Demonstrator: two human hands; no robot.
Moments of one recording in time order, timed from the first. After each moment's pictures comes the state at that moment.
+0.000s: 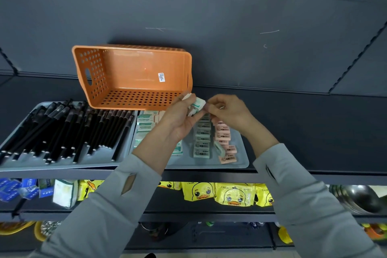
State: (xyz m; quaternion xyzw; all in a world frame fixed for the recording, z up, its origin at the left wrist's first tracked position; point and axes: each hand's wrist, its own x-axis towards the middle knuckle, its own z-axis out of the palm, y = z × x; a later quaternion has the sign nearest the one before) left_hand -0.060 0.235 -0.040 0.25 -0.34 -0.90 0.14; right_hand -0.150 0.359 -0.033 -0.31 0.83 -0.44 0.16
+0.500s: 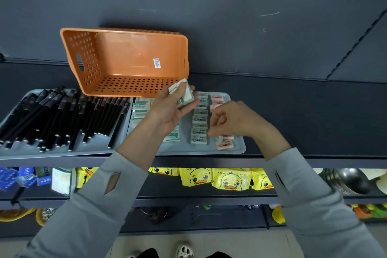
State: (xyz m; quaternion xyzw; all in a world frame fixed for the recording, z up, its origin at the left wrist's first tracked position) left_hand -0.038 0.228 -0.050 0.20 -0.36 -0.90 0.17; right_hand -0.131 0.396 -0.038 -0.38 0.87 -0.22 0.21
